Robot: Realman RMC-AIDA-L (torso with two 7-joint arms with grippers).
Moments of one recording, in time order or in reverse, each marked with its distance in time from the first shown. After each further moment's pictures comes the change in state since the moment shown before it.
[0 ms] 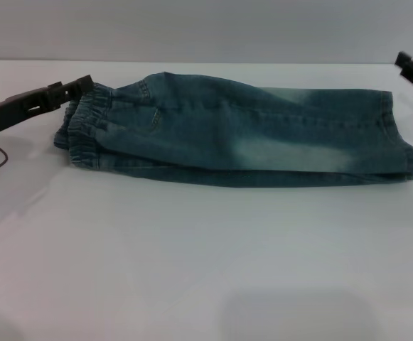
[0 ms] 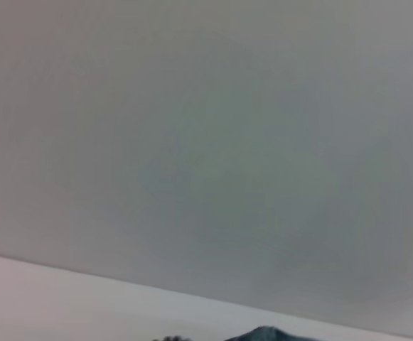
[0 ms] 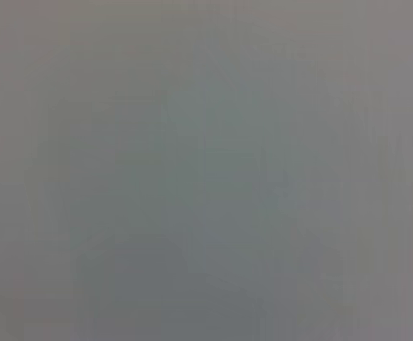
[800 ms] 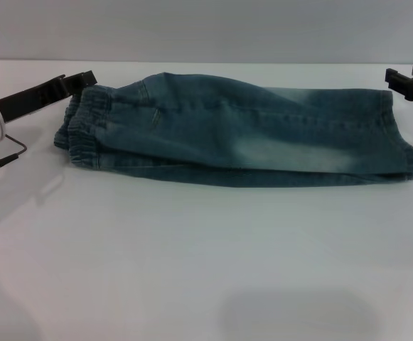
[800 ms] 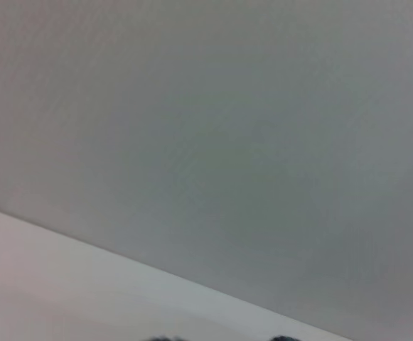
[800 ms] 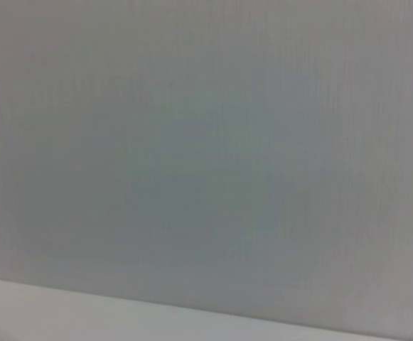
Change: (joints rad) left arm -0.044 -0.025 0.007 -0.006 0.041 -0.115 -0.131; right arm 0.131 -0.023 0.010 0.013 -0.341 0.261 0.212
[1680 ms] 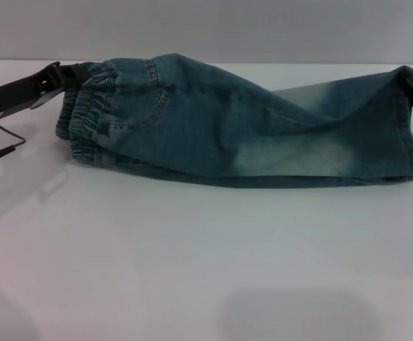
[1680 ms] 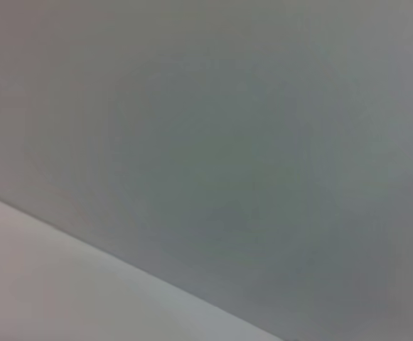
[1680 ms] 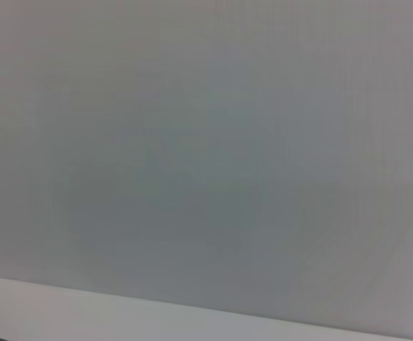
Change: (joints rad) left arm 0.009 0.002 -0.001 0.057 0.008 0.074 -0.164; right arm -0.053 0.000 0.001 -0.054 0.002 -0.144 0.027
